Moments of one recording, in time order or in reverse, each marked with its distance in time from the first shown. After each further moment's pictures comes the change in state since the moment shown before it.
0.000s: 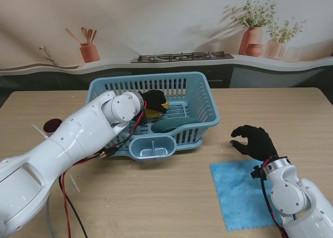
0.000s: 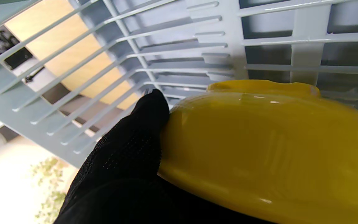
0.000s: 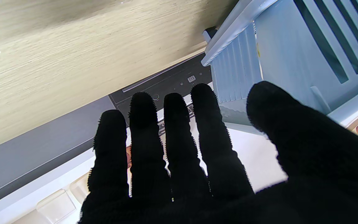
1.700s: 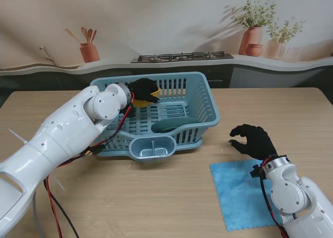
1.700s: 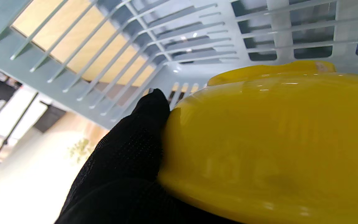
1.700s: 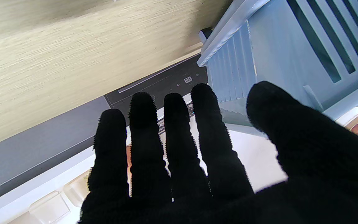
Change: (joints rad) left arm 0.066 0.110 -0.139 -0.181 0.173 -0.105 0.000; right arm 0.001 0.002 0.000 -0.016 0.001 0.001 0.020; left_hand 0.010 0.000 -0.010 0.011 0.000 0.028 0.038 0.096 -0.006 0.033 0.120 0.032 0.122 -0.053 0.241 0.150 0.297 -0.073 0.301 -0.184; right_hand 0.000 0.000 0.000 0.000 0.000 0.000 0.002 0.000 0.000 0.000 0.001 0.000 0.000 0.000 0.002 0.000 0.010 0.000 0.006 -0.006
